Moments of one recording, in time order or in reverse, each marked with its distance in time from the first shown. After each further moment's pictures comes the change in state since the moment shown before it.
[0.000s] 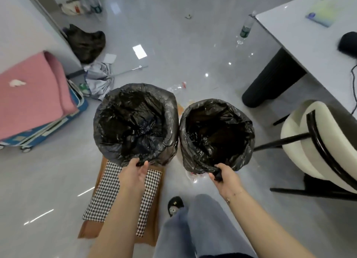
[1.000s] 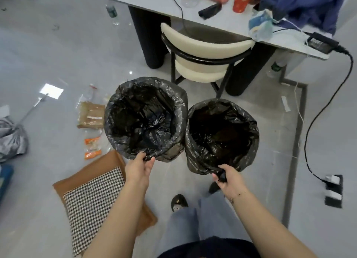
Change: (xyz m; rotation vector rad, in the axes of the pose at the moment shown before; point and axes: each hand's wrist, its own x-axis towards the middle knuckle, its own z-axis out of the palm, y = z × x) left_hand -0.157 -0.268 -0.072 0.717 -0.334 -0.038; right_hand -0.057 0.184 -0.380 0.658 0.236 0.054
